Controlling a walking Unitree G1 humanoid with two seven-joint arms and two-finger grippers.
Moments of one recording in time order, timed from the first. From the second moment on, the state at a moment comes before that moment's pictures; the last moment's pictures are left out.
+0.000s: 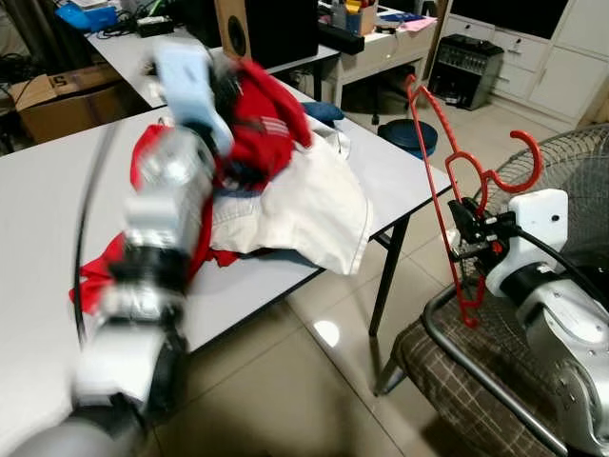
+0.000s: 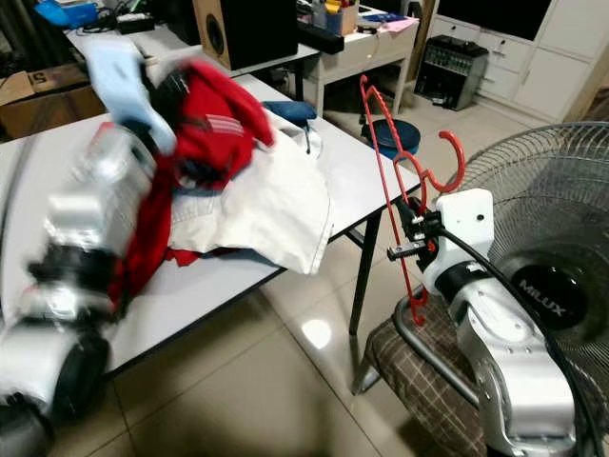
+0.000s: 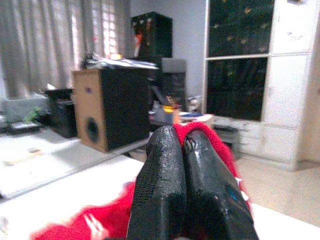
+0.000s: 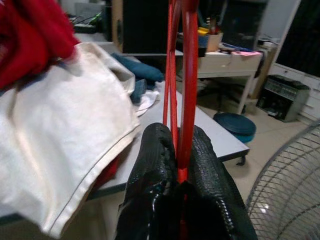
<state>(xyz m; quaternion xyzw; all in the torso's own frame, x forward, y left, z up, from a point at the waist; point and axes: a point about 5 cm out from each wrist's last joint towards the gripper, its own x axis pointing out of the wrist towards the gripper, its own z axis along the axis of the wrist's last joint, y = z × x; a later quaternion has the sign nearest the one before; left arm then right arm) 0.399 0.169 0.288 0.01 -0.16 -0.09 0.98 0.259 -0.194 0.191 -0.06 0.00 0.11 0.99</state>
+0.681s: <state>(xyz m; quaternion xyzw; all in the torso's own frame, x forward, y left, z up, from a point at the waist) 0.379 0.275 0.374 0.24 -0.27 0.05 0.93 0.260 -0.197 0.191 -0.03 -0.02 0.07 1.00</state>
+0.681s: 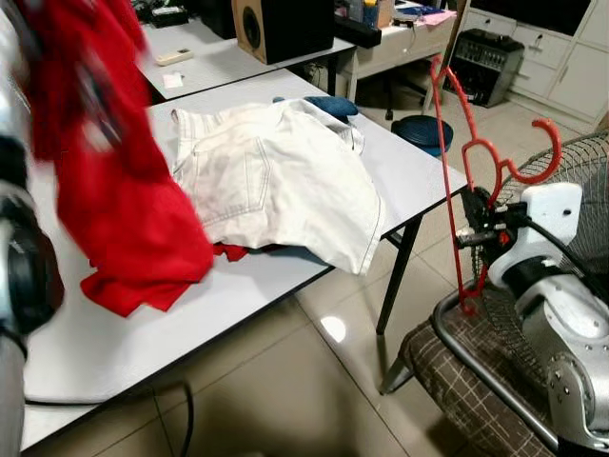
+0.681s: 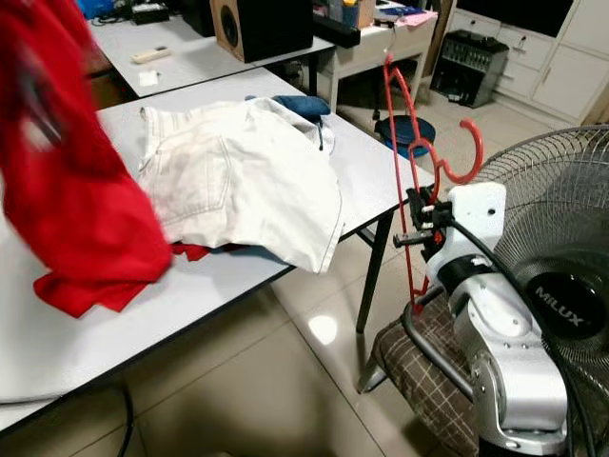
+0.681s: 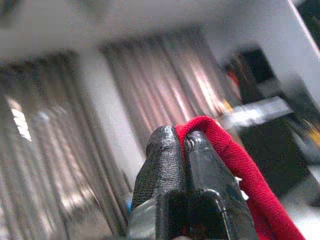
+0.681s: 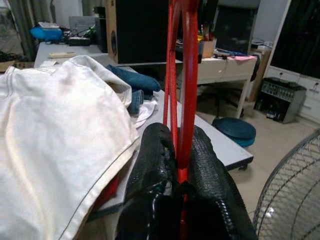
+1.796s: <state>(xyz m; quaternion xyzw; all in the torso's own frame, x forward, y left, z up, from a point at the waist) 0.347 0.310 0.194 0.21 0.10 -0.06 0.97 0.240 -0.172 0.167 -0.01 0.03 0.13 0.99</state>
